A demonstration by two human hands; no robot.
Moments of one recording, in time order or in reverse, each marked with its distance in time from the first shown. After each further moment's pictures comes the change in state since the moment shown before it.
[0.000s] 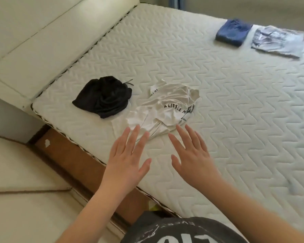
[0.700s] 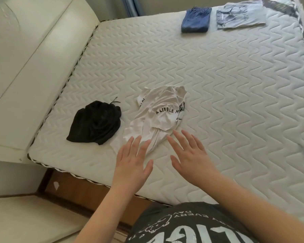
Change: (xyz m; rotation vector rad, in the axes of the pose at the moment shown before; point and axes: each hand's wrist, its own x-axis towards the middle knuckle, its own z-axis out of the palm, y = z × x) left_hand 0.072 -0.028 0.017 0.009 -0.094 0.204; right_hand 0.031 -0.002 0.035 0.097 0.066 0.213
